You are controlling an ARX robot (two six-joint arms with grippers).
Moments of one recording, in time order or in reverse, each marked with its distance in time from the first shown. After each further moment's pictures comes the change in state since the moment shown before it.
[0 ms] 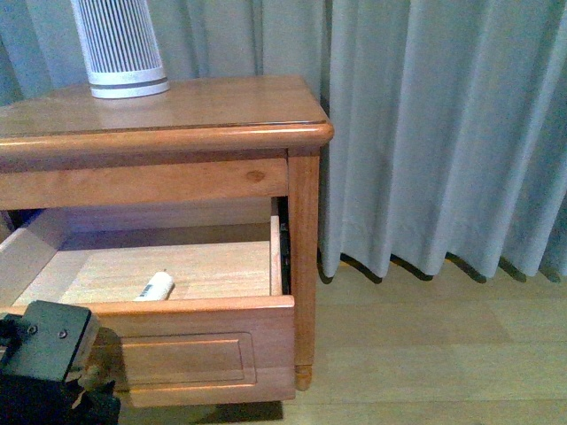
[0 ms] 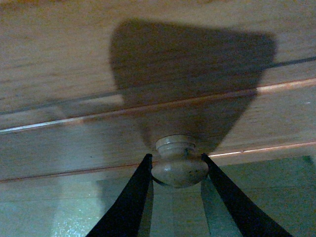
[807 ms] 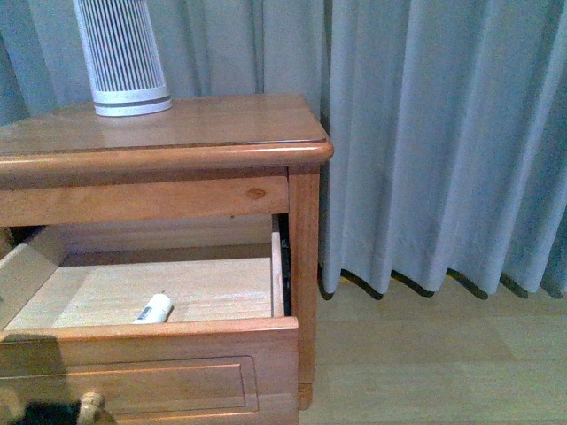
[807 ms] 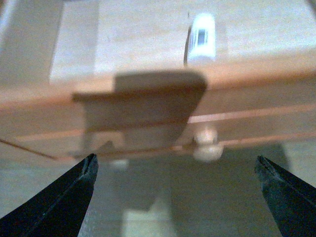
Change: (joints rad) left arm 0.092 -0.668 -0.083 -0.598 0.129 -0.048; right arm 0.000 0.000 0.000 0.000 0.000 0.000
